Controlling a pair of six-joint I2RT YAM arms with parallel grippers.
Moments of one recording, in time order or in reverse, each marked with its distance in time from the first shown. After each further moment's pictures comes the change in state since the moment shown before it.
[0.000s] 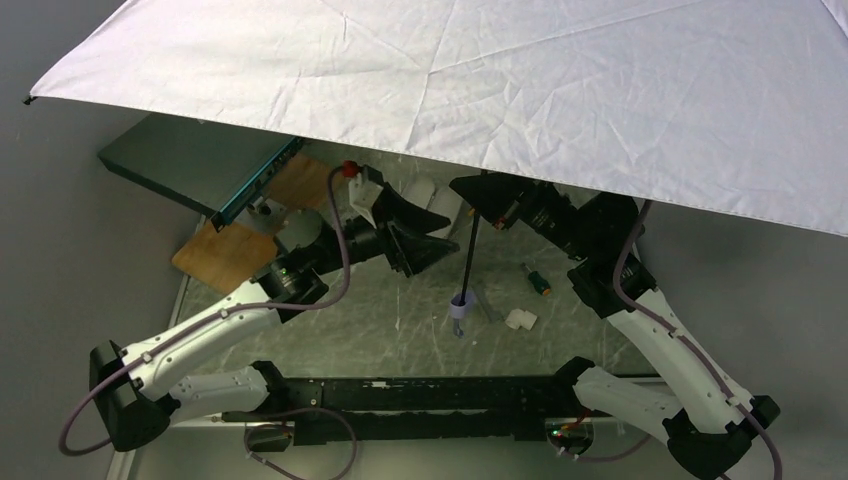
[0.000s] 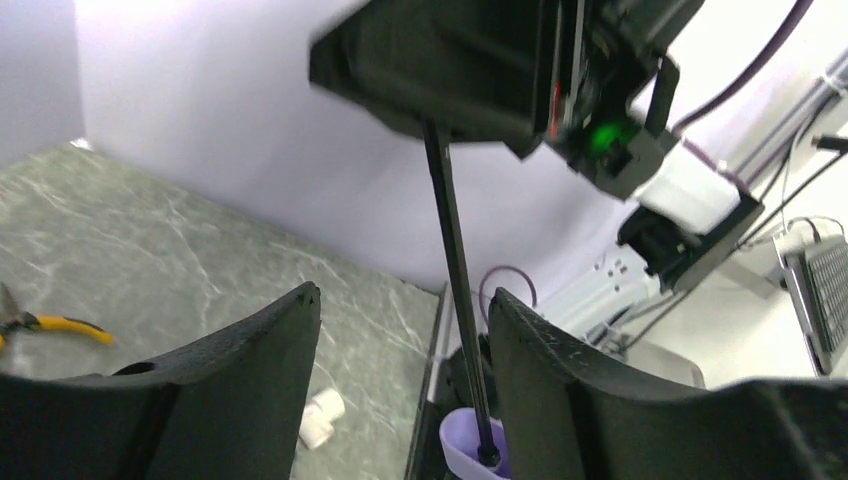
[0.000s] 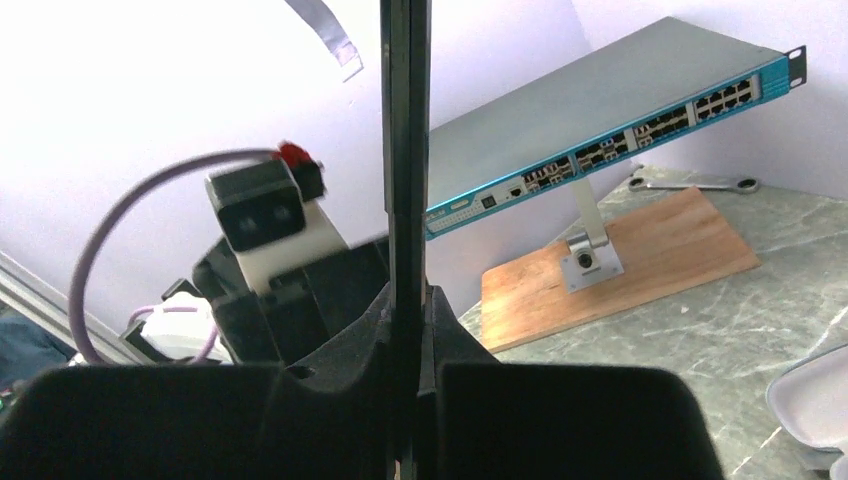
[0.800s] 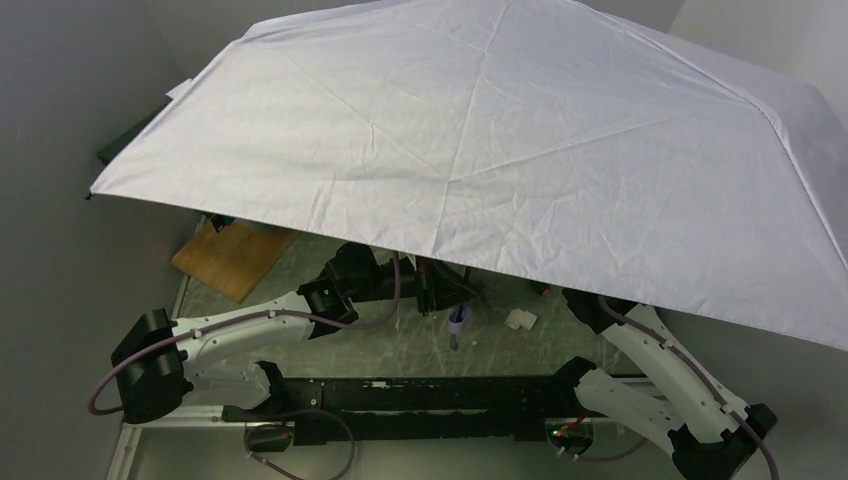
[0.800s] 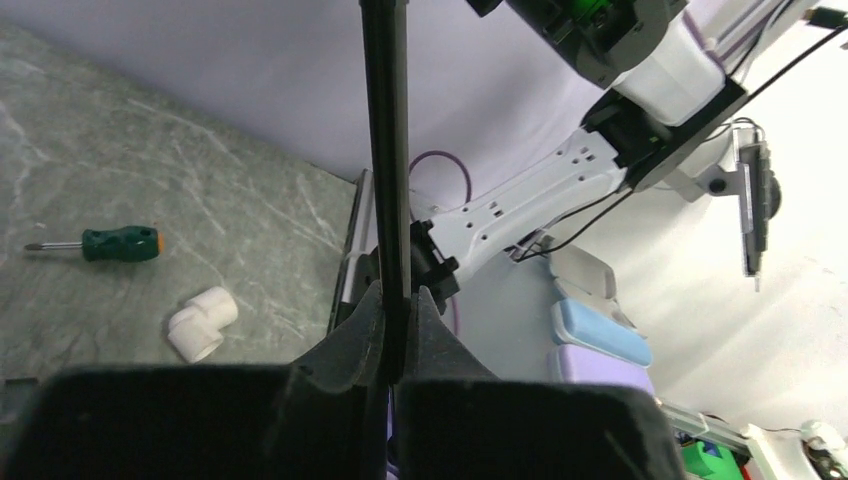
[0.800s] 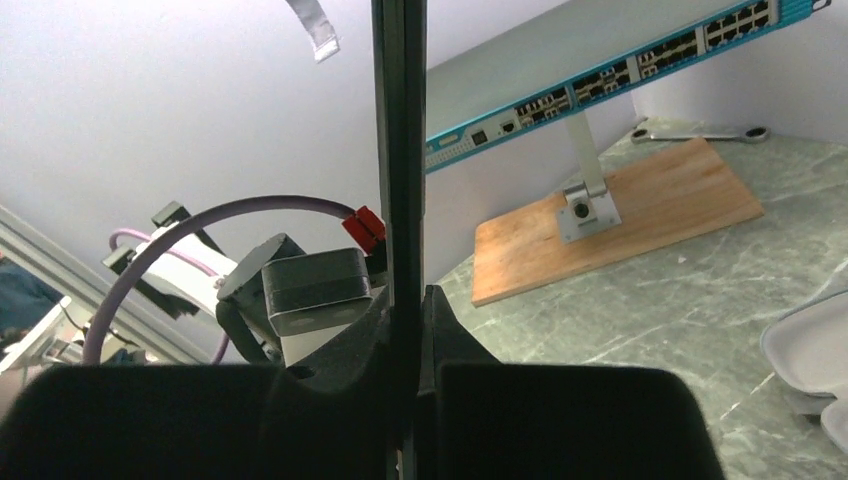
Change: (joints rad) left arm -0.165 0.144 -0.212 0.197 0.064 -0.108; right arm -0.003 -0.090 -0.200 0.080 -0.048 -0.017
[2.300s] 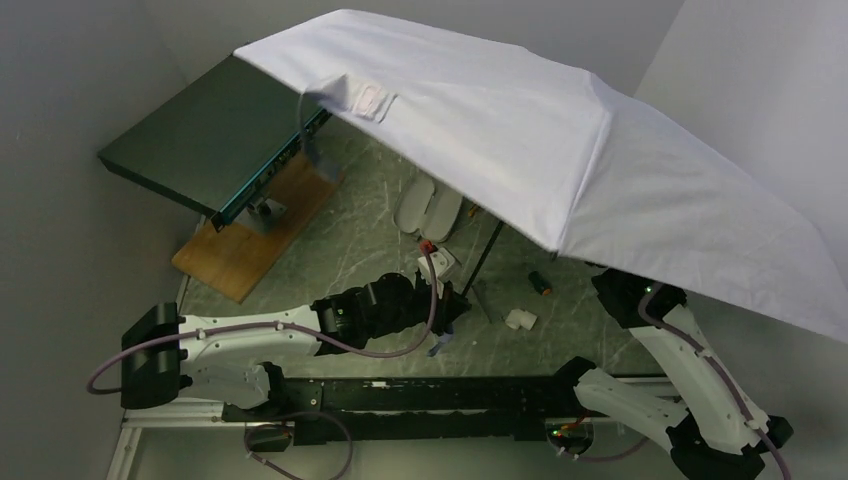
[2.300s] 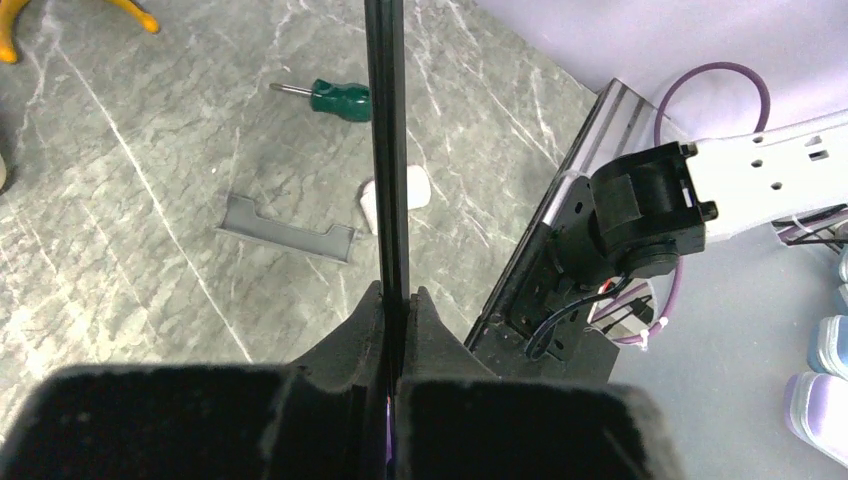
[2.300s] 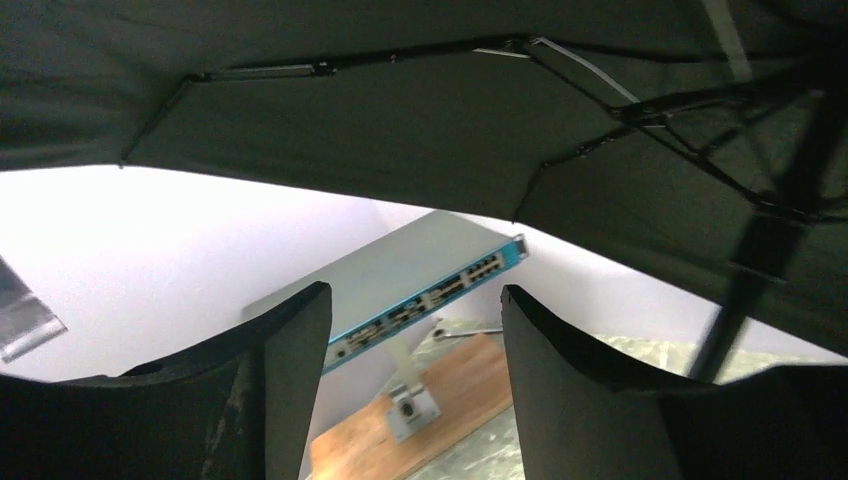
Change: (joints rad) left arm -0.215 0.026 0.023 -0.385 -0.610 0.221; right arm -0.003 0.029 0.300 -0.121 0.474 -0.235
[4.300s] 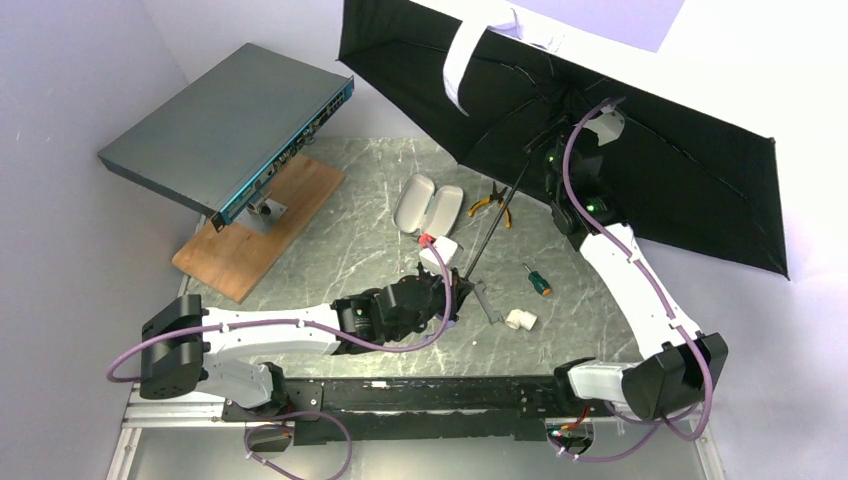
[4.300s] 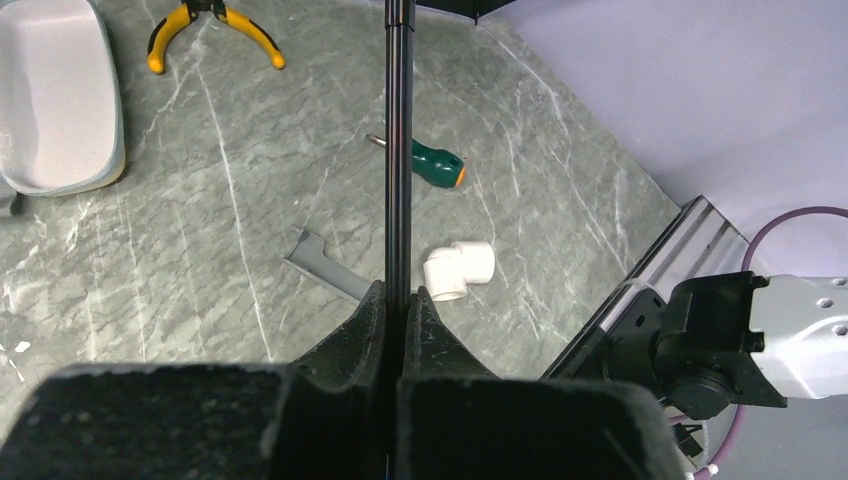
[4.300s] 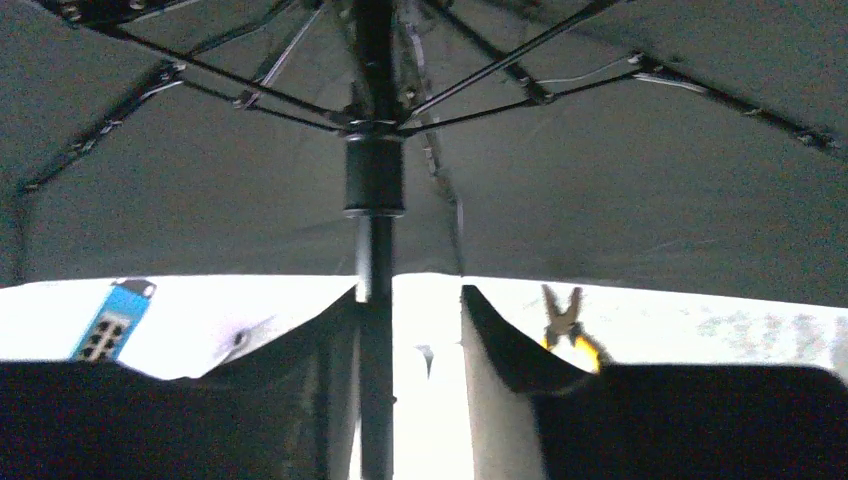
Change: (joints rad) left arm -0.049 0.109 0.076 0.036 -0.320 -0.091; right arm -0.319 0.399 0.033 -0.188 0.385 0.194
